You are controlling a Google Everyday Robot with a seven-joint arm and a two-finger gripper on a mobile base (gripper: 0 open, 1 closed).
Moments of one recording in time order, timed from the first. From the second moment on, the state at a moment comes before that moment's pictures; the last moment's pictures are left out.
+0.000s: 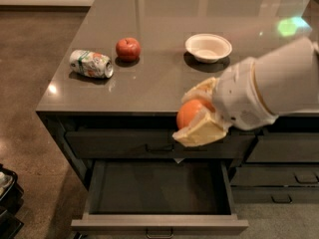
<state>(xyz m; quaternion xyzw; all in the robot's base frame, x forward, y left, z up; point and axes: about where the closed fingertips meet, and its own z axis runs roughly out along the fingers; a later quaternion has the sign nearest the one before) 0.406 -0.056 0.924 -0.59 0.72 0.15 0.34</state>
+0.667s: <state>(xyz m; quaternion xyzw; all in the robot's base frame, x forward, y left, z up) 0.443 -0.061 0.822 -0.56 0.69 0.24 0.39</state>
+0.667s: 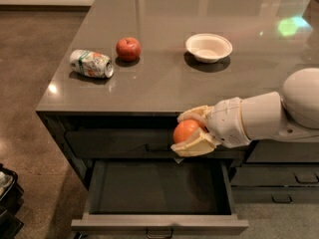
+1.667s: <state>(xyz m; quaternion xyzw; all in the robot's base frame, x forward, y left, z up) 0.427 -0.104 0.750 -0.47 0.74 0.25 0.41</state>
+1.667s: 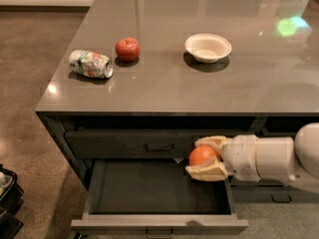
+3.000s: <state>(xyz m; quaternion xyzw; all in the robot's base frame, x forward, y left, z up) 0.426 -0.134 0.560 -0.36 0.76 0.37 0.38</state>
